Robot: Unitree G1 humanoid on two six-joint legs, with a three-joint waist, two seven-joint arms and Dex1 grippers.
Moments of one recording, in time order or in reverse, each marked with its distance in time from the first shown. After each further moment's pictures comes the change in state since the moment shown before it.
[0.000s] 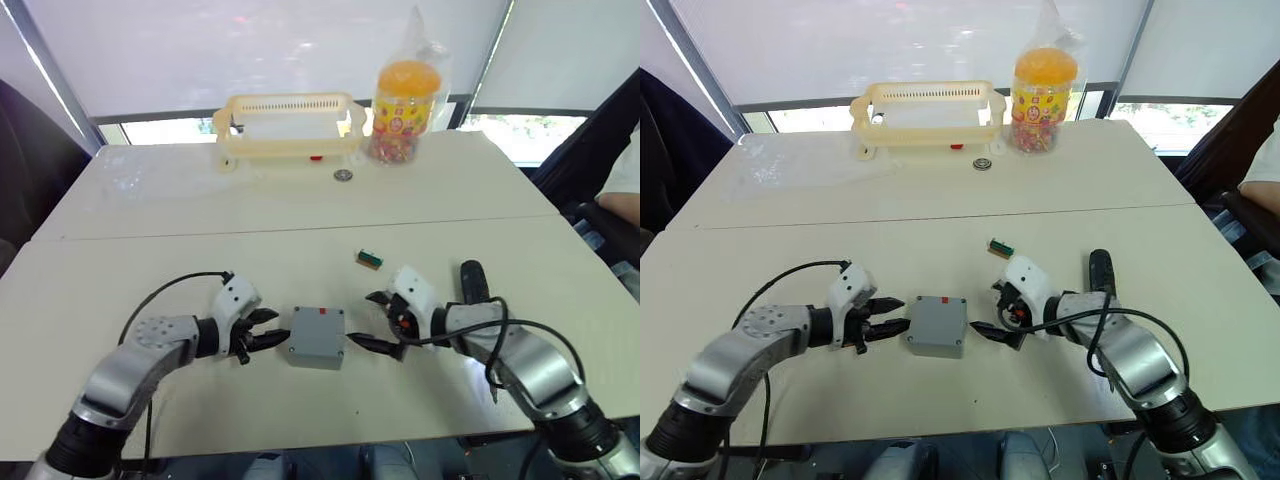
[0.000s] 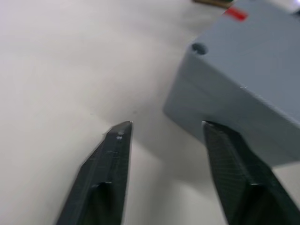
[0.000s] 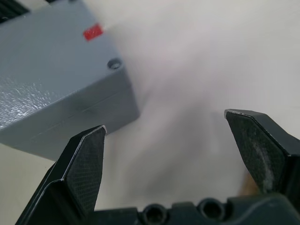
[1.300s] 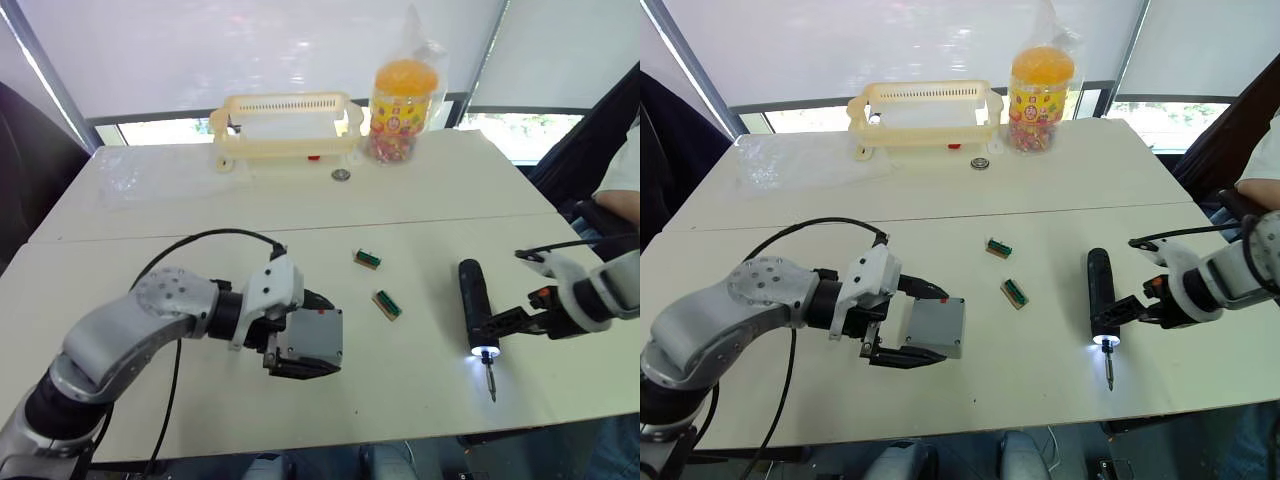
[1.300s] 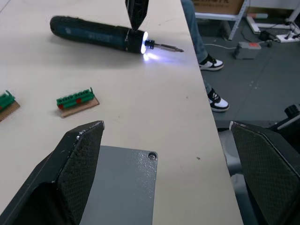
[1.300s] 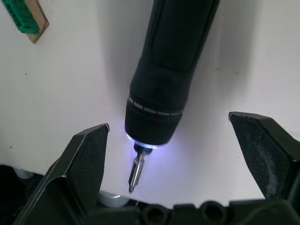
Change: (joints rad) left arm -0.273 0.107 -0.128 -0.275 -0.209 0.106 -0.116; right arm -0.447 -0.593 0.136 0.665 1.005 0.755 -0.474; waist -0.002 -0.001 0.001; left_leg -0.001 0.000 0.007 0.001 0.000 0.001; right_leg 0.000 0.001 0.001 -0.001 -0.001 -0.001
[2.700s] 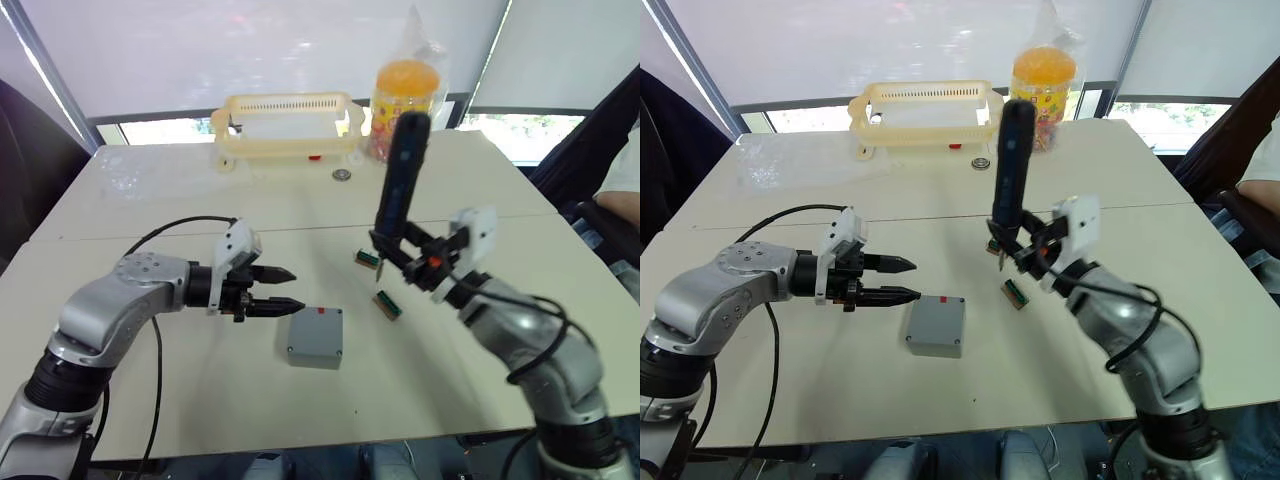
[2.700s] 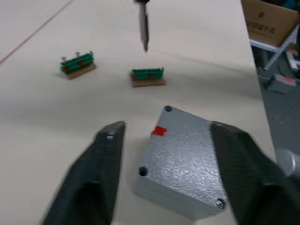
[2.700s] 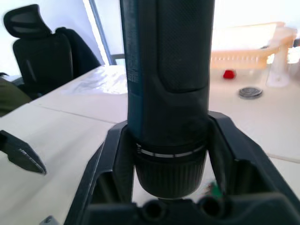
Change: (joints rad) left arm -0.047 0.005 0.081 0.317 0.036 -0.069 -0.078; right arm 0.510 0.865 -0.282 -0.781 -0.672 -1.029 -0.114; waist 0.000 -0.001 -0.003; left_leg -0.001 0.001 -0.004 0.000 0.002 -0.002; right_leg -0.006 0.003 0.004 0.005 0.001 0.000
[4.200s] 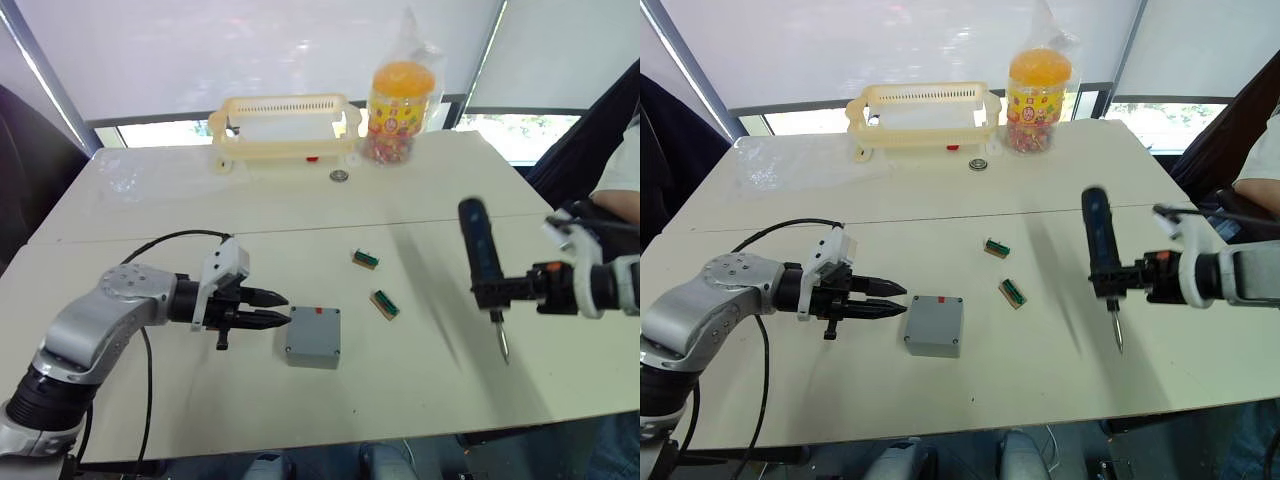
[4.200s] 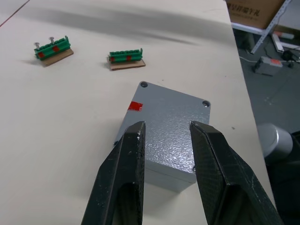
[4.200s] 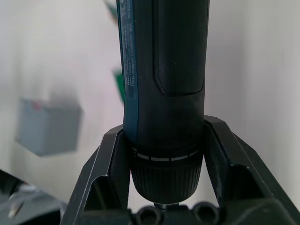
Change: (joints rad) left arm 0.101 0.008 0.018 -0.005 0.065 -0.105 -0.090; right arm -0.276 -0.750 -0.165 0.763 0.899 1.028 -0.058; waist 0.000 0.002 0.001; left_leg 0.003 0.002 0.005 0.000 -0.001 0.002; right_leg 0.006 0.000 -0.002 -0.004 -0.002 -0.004
